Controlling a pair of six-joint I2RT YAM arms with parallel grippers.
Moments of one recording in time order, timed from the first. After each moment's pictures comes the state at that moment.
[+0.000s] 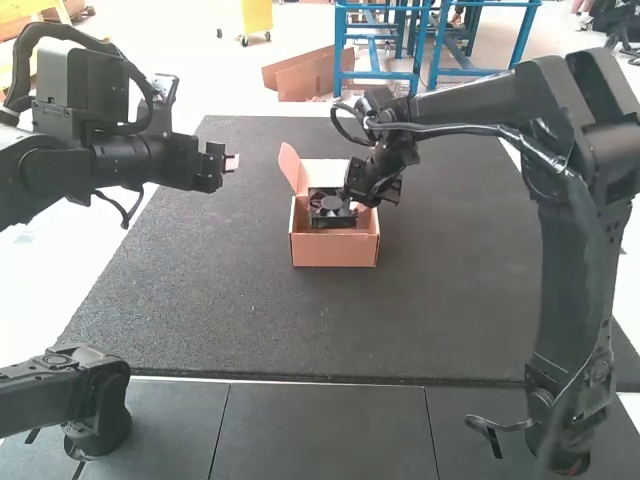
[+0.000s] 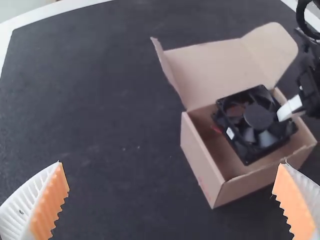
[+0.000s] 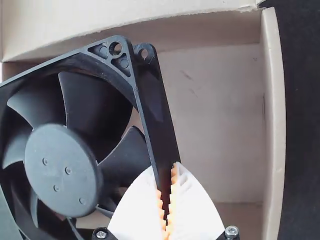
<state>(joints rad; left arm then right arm) -0.38 0.76 0.81 -0.47 -0.03 -0.03 0.56 1.96 1.49 -0.64 -0.09 0.61</state>
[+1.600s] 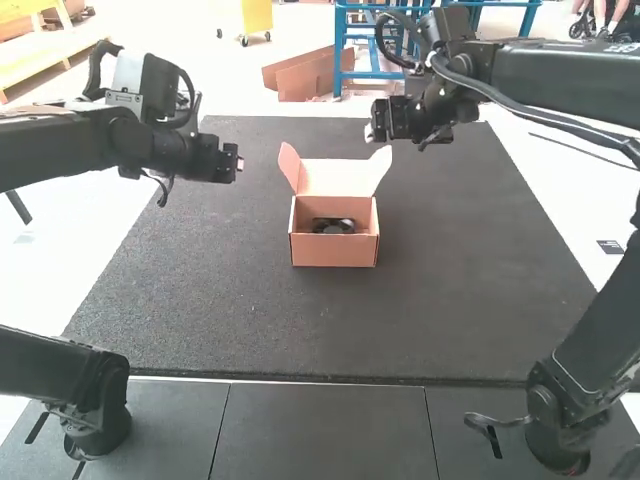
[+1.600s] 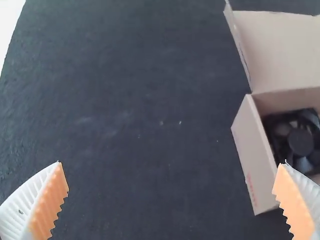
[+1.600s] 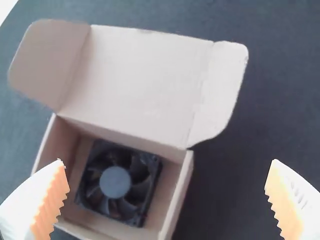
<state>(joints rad) -0.27 1.15 0.90 -0.37 -0.07 -0.09 0.47 1.54 1.34 -0.50 0.01 0.13</state>
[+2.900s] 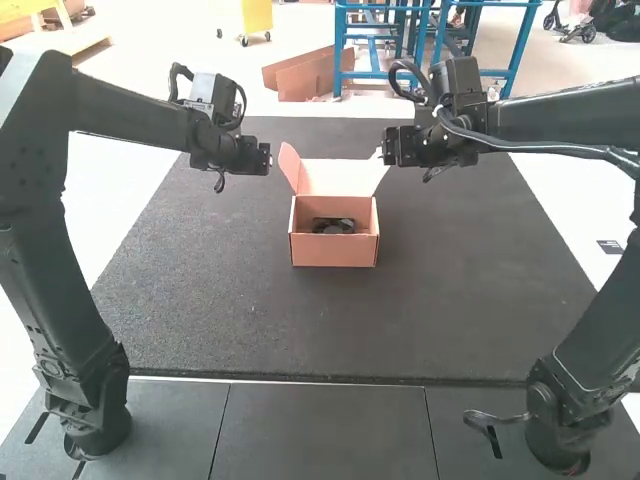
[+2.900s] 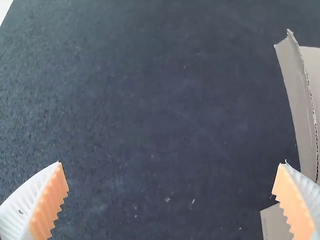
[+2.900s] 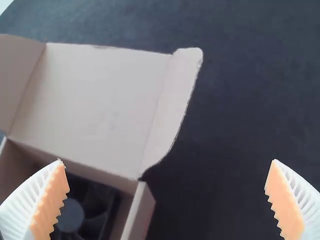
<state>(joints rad) -0.27 1.69 1.15 -0.11 -0.15 -0.13 0.40 1.59 1.13 -0.13 0.00 0.08</state>
